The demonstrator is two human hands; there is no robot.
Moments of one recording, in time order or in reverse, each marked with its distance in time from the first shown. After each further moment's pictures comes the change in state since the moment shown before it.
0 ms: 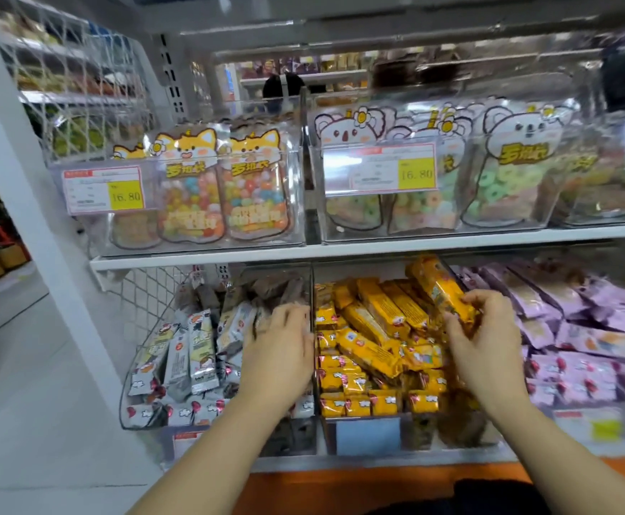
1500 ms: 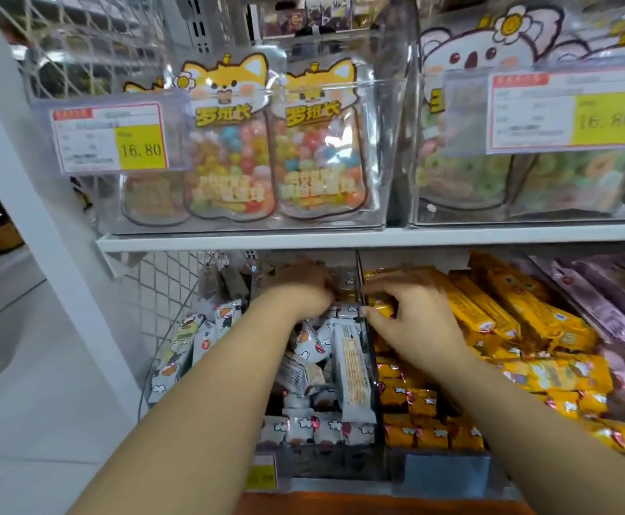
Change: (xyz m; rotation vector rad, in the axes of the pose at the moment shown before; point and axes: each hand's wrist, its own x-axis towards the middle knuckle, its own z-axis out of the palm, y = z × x) left_hand 0.124 -0.053 0.005 0.113 -0.388 0.010; right_hand 0.016 -0.069 0.120 -0.250 -0.513 -0.239
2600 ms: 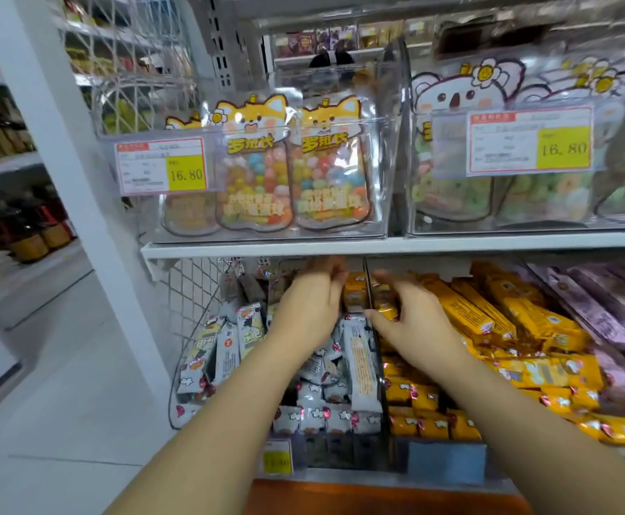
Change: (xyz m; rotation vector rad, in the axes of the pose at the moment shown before) left_hand -0.072 0.014 -0.005 -0.459 0.524 0.189; right_hand -0.008 -0.009 -0.003 0.159 0.052 -0.003
